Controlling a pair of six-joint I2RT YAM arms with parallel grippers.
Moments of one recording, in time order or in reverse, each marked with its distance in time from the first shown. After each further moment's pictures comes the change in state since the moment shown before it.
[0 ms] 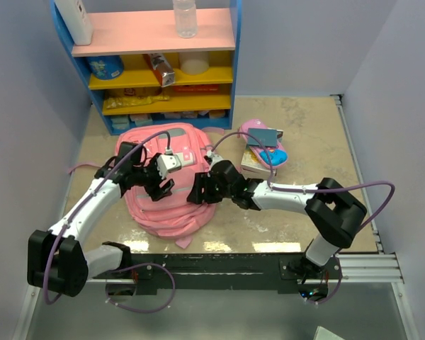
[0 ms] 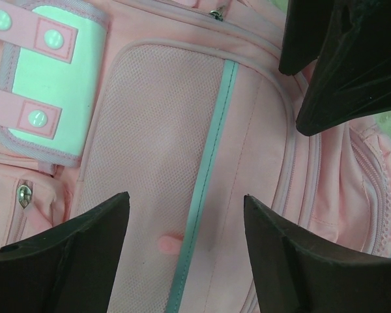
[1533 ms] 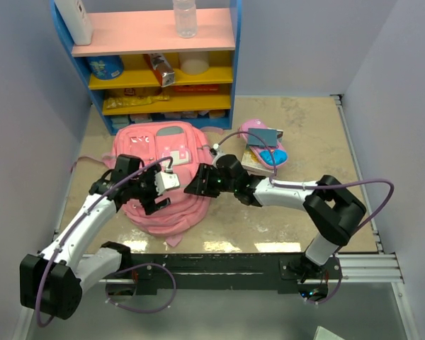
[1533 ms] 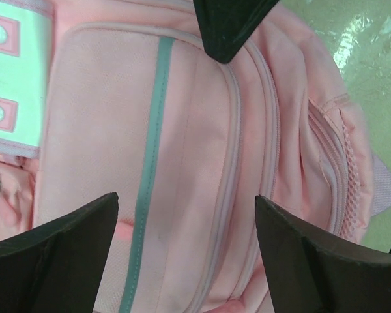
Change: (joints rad) left arm -0.024 -0.164 -0.086 -0.101 -0.057 0.165; right arm -0.058 0.016 0.005 0.134 -0.105 0.201
